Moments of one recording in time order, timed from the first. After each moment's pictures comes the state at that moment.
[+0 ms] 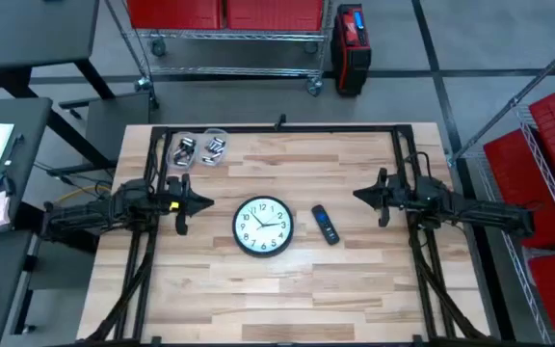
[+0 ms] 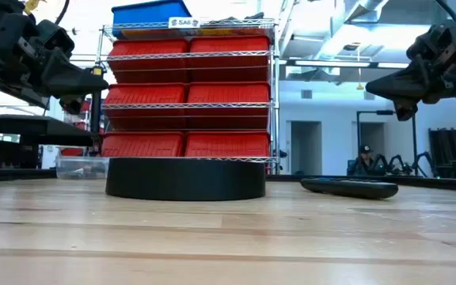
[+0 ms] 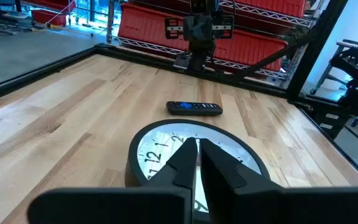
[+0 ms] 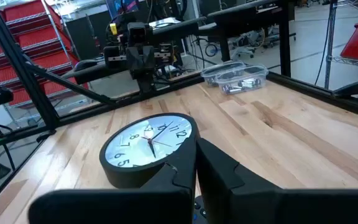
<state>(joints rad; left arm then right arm) 0.17 0.01 0.01 0.02 0.07 -0.21 -0.19 0.08 0.01 0.03 -0.02 0.24</state>
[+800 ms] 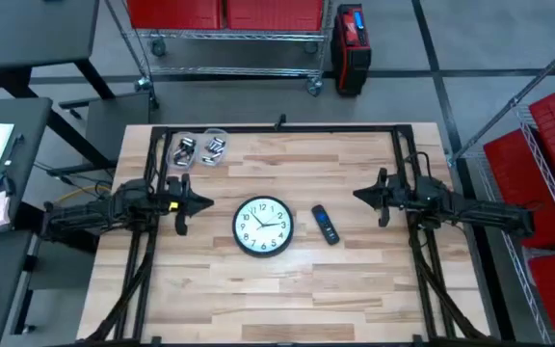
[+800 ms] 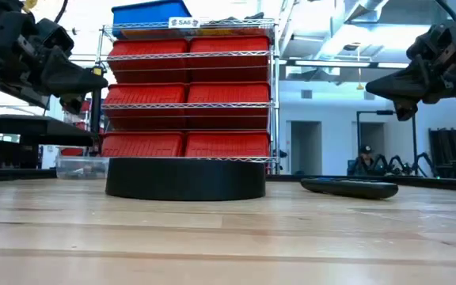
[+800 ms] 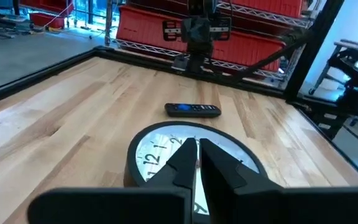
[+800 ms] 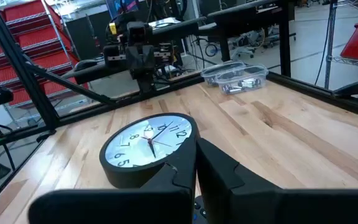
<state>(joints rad) 0.17 0.01 0.01 0.04 0.02 -0.25 -0.19 0.08 0.01 0.03 -0.02 0.24</state>
